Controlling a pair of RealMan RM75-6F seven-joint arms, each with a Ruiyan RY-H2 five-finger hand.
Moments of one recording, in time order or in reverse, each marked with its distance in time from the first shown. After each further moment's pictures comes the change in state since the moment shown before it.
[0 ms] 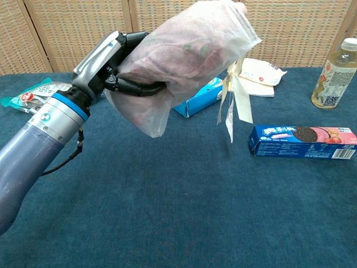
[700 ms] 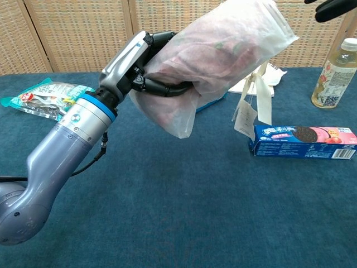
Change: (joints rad) left arm -0.081 -0.083 -0.023 0.039 -0.034 -0.021 0.021; right arm 0.190 -0.019 0.048 -0.088 0.283 -0.150 -0.133
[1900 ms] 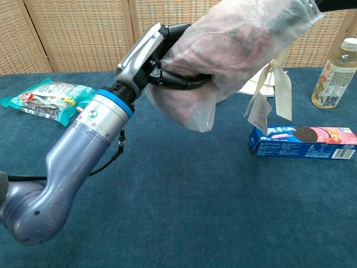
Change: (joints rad) left arm -0.052 -0.029 -0.026 -0.033 -0.033 0.004 0.002; right arm 0.208 -0.126 -0.029 -0.062 0.284 0.041 -0.307
